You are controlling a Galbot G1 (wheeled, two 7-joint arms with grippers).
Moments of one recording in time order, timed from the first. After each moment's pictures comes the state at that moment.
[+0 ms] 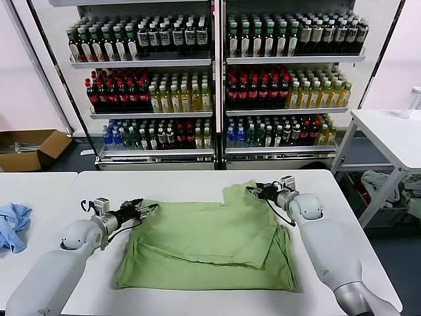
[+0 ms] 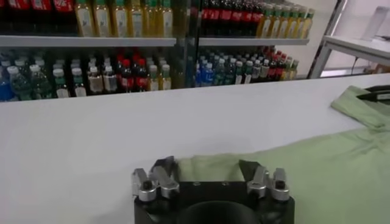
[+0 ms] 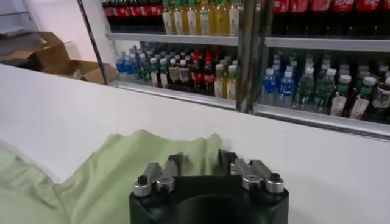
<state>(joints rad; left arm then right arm) 0.74 -0.92 -0.16 -1.28 -0.67 0.41 0.35 -0.50 1.26 0.20 1.02 0.30 -0.43 -0.45</state>
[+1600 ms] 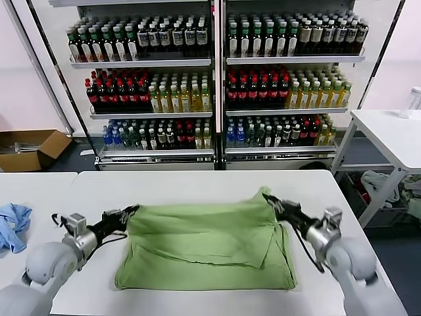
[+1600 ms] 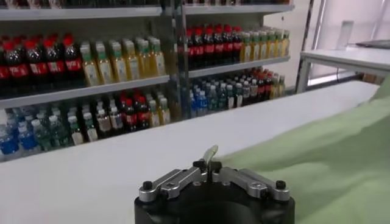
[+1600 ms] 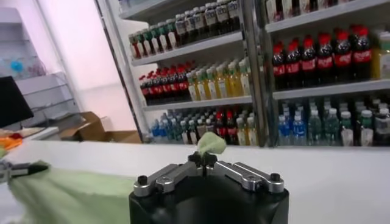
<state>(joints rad) 1.22 -0.79 -0.49 -1.80 -0.63 0.39 0.28 -1.29 1.10 0.57 1.99 0.59 -0.49 -0.34</state>
